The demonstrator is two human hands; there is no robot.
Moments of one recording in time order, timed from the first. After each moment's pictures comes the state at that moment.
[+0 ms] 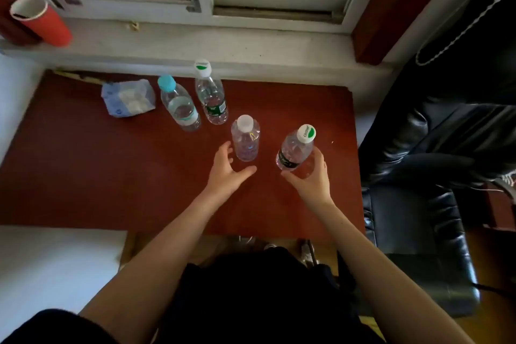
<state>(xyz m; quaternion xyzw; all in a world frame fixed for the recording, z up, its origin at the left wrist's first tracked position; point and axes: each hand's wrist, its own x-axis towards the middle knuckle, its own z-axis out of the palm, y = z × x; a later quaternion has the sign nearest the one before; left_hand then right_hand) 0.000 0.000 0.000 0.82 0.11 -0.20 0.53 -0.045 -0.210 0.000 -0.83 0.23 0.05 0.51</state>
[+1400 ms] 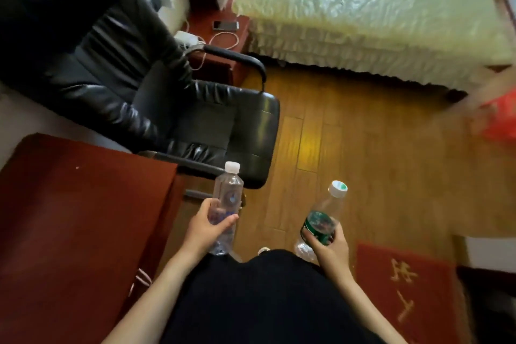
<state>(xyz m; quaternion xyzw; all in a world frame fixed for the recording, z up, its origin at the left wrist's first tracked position) -0.251 -0.124 0.007 0.72 -0.43 -0.49 0.24 -0.538 -0.097 -0.003 -0.38 0.71 -0.34 0.49</state>
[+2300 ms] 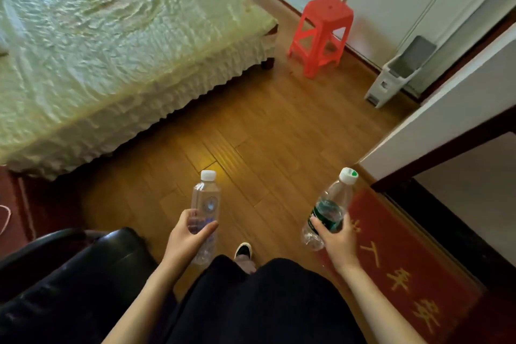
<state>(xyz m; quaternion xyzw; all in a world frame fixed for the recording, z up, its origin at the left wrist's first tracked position) -0.609 -0.496 0.003 0.49 -0.66 -0.56 0.05 -0.830 -0.253 0.004 -0.06 0.82 -0.52 0.23</state>
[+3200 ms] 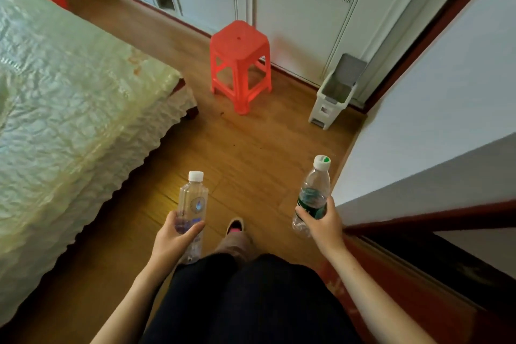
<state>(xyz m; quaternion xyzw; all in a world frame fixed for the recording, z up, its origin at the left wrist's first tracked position) -1.202 -0.693 0.004 0.42 -0.73 -0.54 -0.05 -1.356 -0.401 0.002 0.05 0.83 -0.52 0.19</state>
